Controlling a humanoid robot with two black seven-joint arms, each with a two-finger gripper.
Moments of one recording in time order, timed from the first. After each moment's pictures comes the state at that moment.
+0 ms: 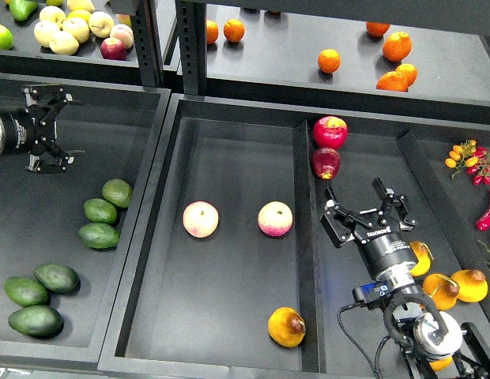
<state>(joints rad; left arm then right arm) -0.69 0.59 -0.73 -0.68 -0.14 -0.49 0.49 -0.06 0.02 1.35 1.28 0.25 0.27 -0.18</state>
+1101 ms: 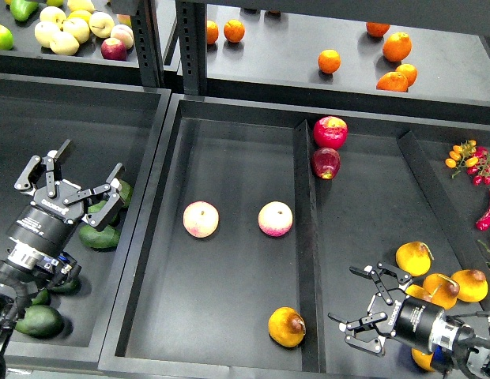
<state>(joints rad) 0.05 0.04 -1.52 -1.28 -0.39 -0.49 0.49 0.00 -0.59 0.93 1.30 0.27 0.28 -0.49</state>
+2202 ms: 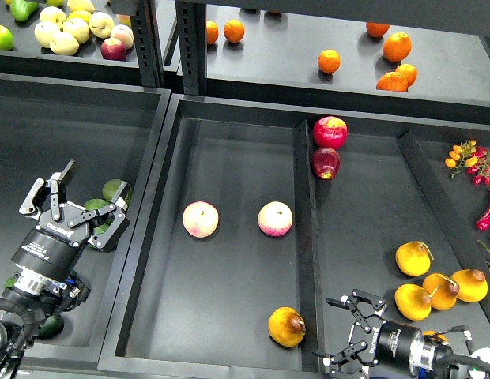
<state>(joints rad) 0.16 0.00 -1.51 -1.38 -0.36 -0.49 0.49 0.16 -0.51 0.69 1.16 0.25 0.27 -0.49</state>
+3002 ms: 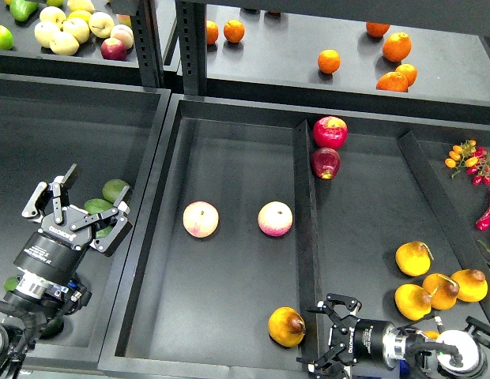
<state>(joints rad) 0.17 0.00 -1.51 -1.38 -0.36 -0.49 0.49 0.24 -0.47 0.52 1.09 0.25 0.26 -0.49</state>
